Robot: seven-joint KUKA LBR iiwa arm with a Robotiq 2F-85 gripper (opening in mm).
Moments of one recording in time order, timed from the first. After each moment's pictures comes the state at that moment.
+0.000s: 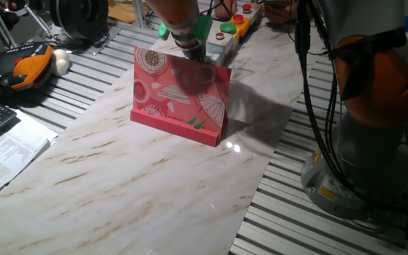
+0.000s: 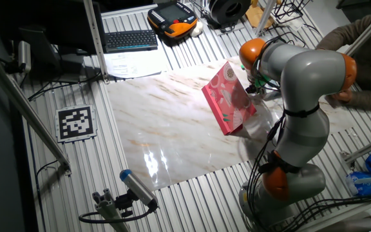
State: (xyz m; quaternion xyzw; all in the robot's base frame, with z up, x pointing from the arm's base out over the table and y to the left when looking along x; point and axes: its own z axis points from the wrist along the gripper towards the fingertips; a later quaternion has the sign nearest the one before) arm 0.517 -0.214 0.056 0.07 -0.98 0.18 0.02
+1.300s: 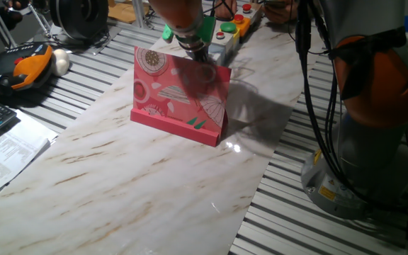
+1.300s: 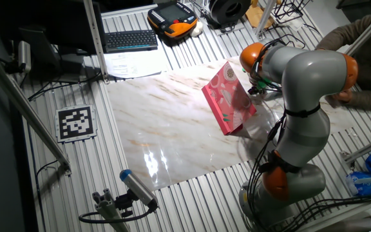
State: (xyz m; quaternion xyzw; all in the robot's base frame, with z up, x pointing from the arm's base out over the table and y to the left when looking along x) arm 0.516 -0.235 0.053 0.10 -0.97 0.20 0.01
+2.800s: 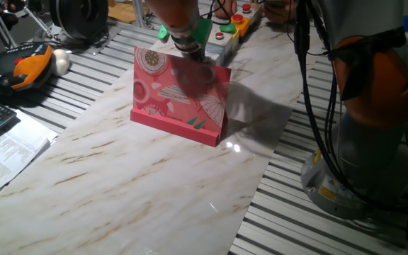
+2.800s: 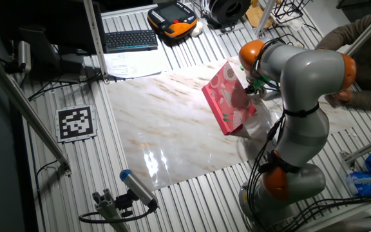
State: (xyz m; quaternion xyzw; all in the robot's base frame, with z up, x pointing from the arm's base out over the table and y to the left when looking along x) arm 0.521 -0.203 0.052 0.06 -0.98 0.17 0.01
